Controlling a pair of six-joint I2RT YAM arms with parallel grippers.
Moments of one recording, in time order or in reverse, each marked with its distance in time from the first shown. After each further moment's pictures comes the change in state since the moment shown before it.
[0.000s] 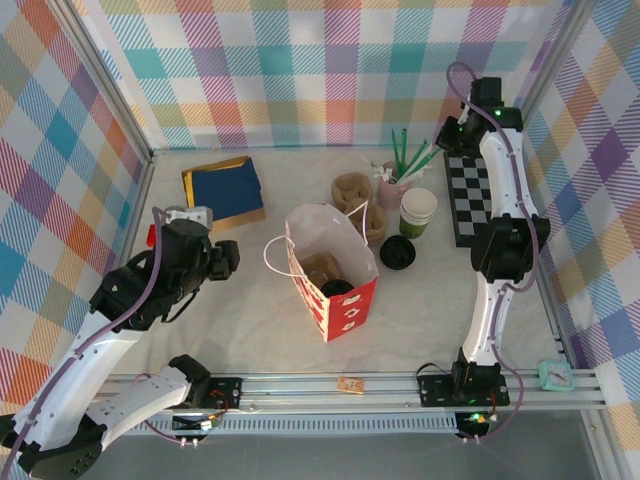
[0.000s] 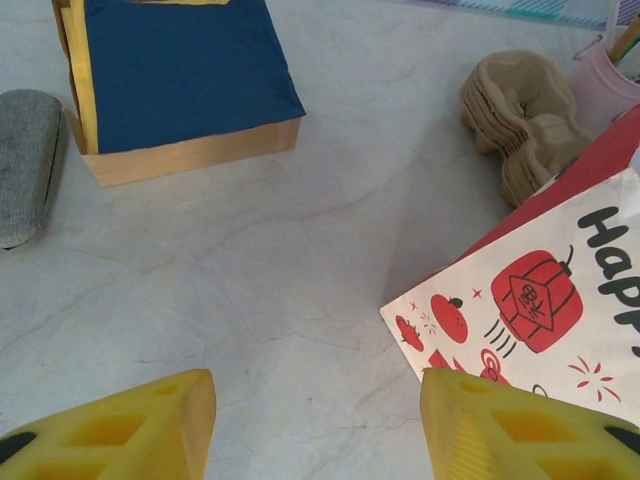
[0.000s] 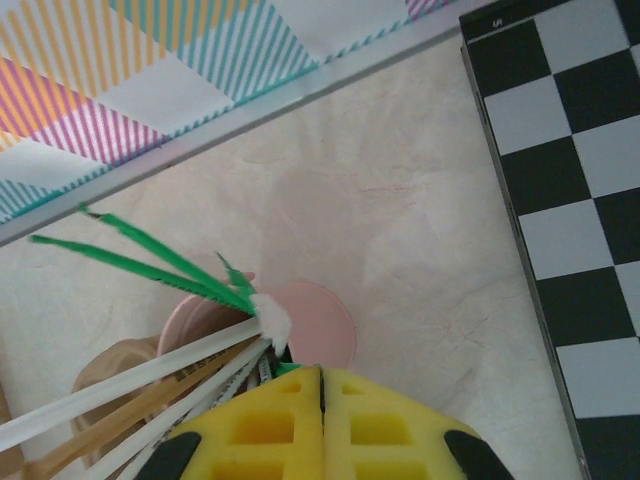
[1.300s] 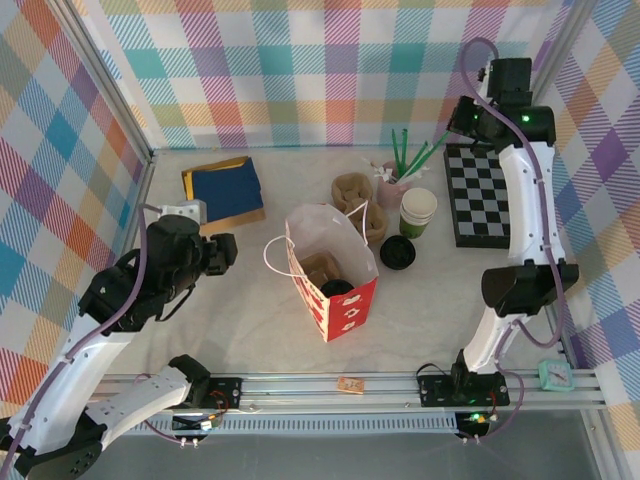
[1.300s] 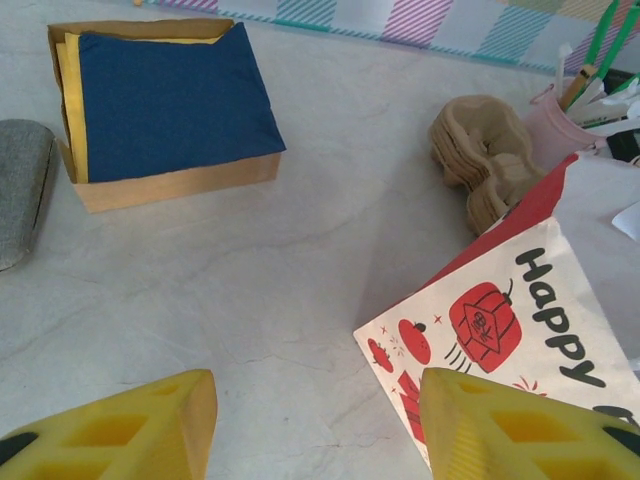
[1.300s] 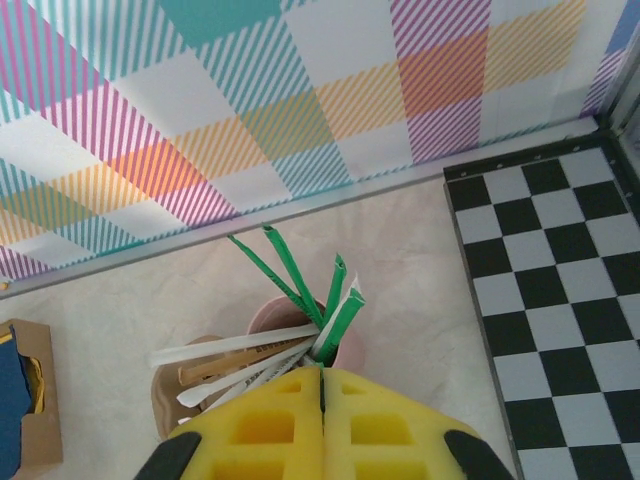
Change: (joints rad) left arm 0.000 -0.004 0.068 -0.002 0.011 -0.016; right arm 0.066 -0.348 -0.069 0.003 0.136 -0.064
